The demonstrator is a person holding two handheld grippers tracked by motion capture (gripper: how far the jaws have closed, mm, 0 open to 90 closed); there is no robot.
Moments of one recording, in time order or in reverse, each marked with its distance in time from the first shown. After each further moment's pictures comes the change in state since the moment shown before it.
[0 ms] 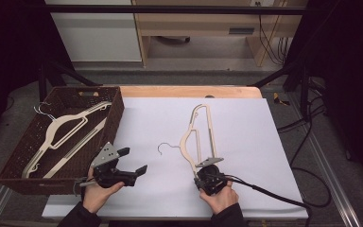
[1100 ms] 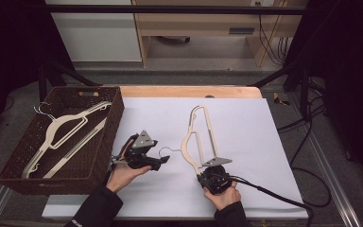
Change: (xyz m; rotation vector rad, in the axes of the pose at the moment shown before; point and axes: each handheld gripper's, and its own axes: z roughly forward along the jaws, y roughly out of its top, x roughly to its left) left arm 0.003 0.024 0.106 0.194 -0.087 0.152; right arm -0.011 -0.008 0.004 -0.107 0.033 0.051
